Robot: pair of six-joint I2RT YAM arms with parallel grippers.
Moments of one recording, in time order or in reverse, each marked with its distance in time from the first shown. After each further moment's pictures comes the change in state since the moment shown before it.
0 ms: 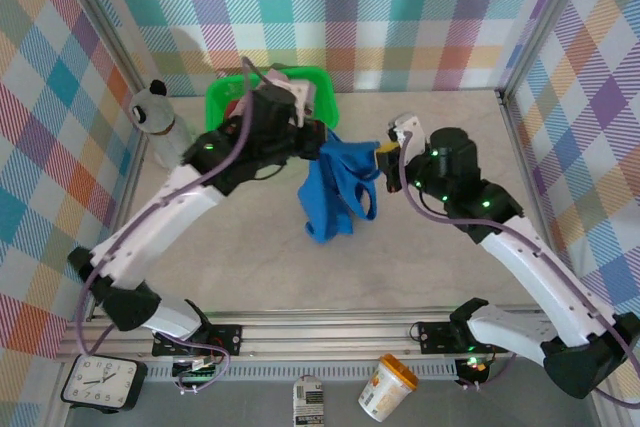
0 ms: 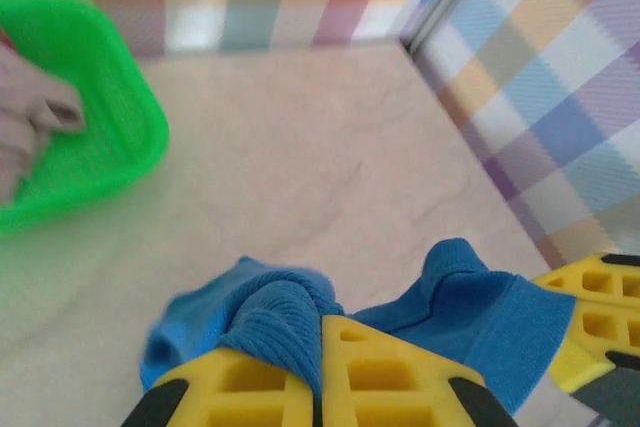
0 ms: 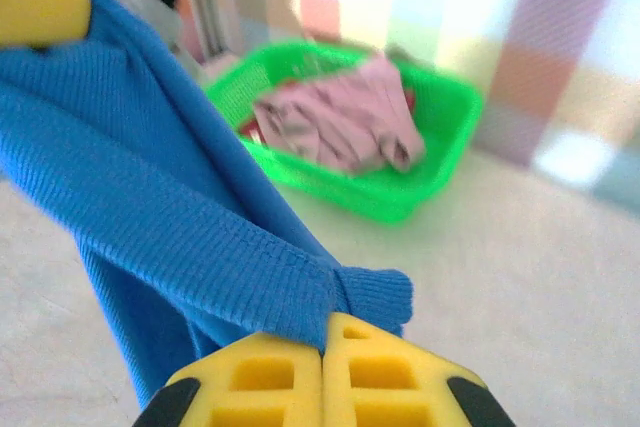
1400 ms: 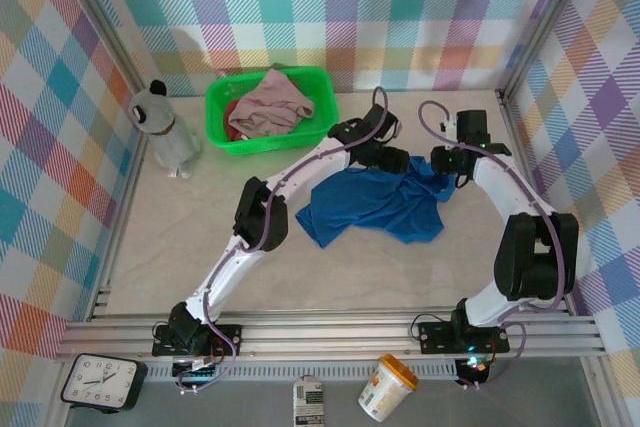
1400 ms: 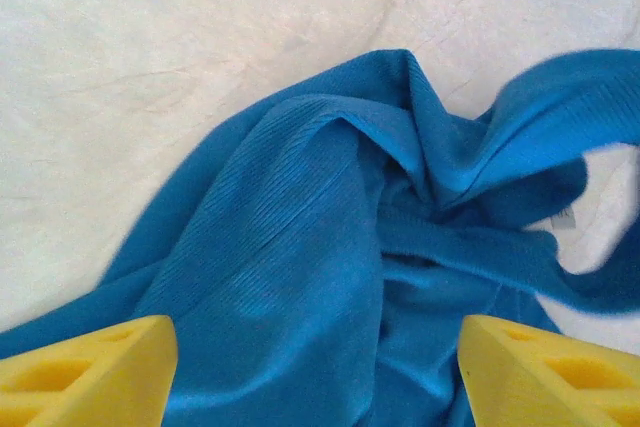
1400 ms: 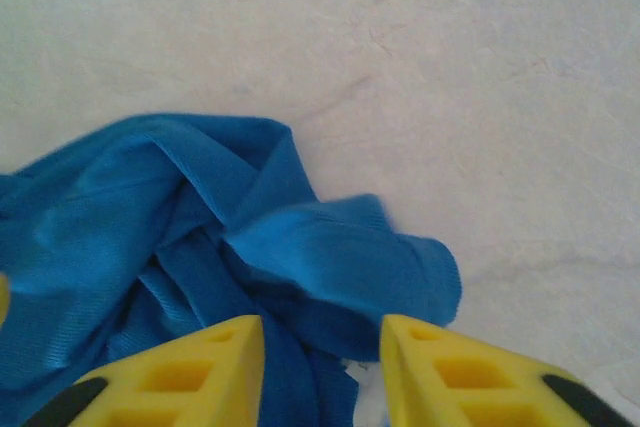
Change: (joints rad) left arm 0.000 1.070 0.670 -0.032 0.237 0.066; right arm -0.538 0.519 -0.002 -0.106 0.103 0.049
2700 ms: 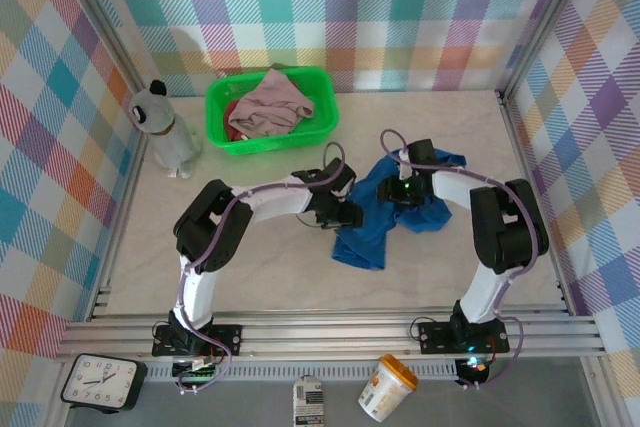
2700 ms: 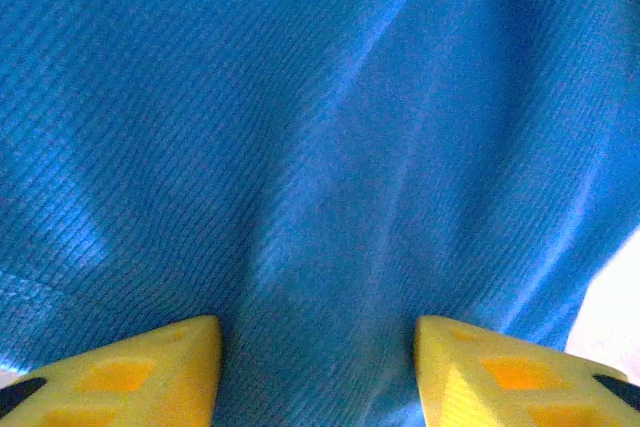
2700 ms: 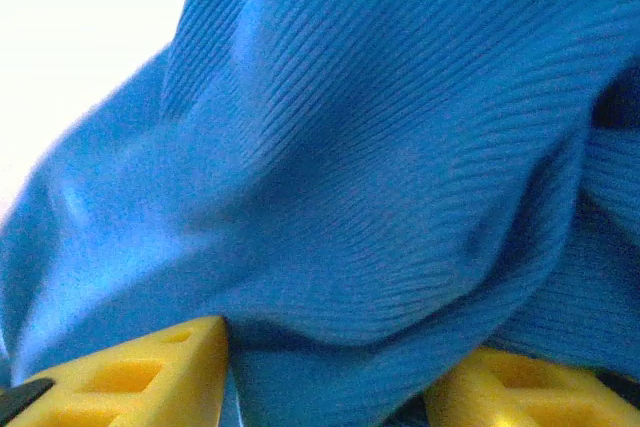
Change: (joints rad) left arm -0.031 -0.515 -1.131 0.366 0.168 -0.361; right arm 0.204 0.241 -0.140 0.195 -0.278 0.316
